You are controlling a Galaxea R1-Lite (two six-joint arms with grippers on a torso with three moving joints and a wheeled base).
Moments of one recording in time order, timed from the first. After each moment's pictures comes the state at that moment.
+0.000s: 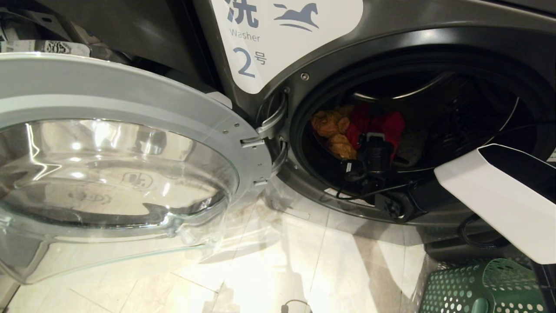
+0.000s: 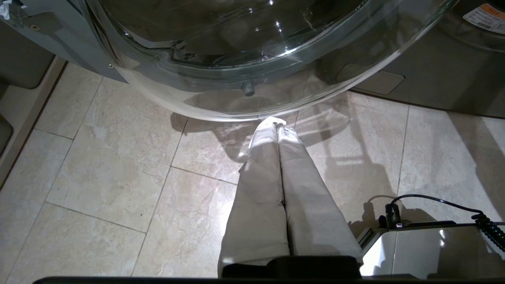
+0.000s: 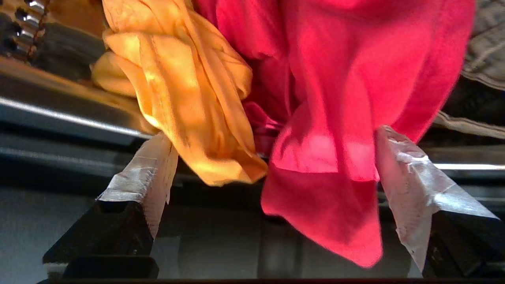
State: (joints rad) left arm 0.00 0.00 0.00 0.01 -0.03 0.08; right arm 0.36 2.32 -1.40 -0.77 -0.59 0.15
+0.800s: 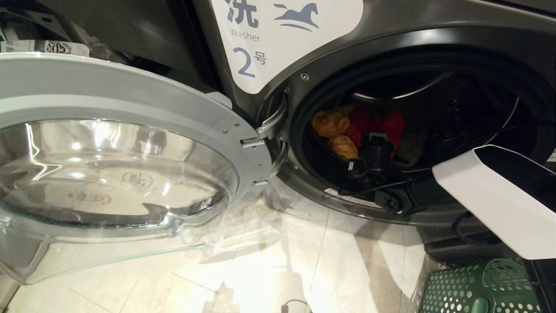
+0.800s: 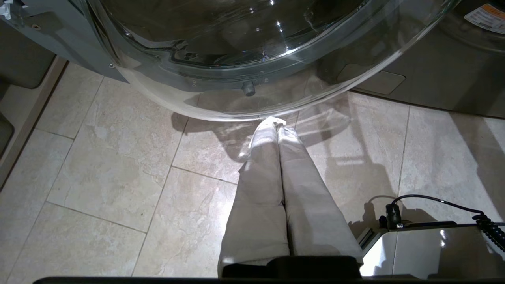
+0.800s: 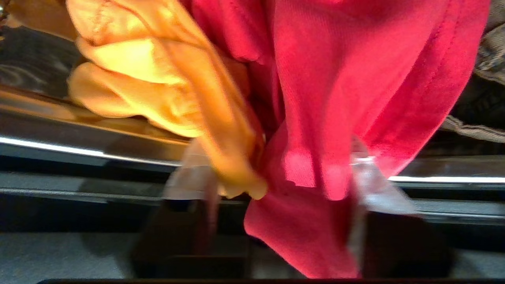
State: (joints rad) left arm 0.00 0.00 0.00 0.01 -0.03 0.08; right arm 0.33 2.36 -1.46 -0.72 -0.57 0.18
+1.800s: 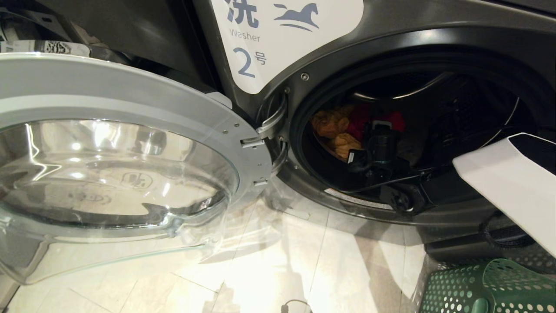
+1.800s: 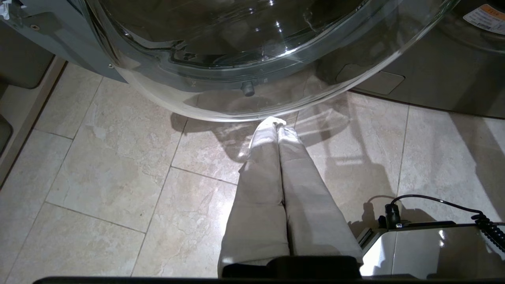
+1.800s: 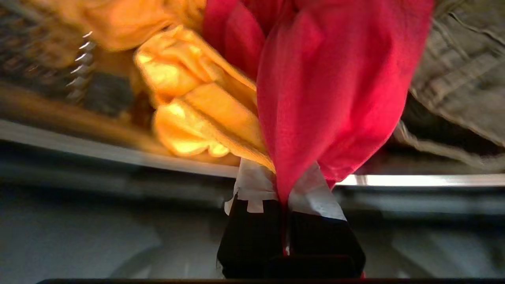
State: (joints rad) left arm 0.00 0.00 0.00 0.01 -0.03 0.08; right arm 0.39 2.22 -1.36 -0.73 -0.61 0.18
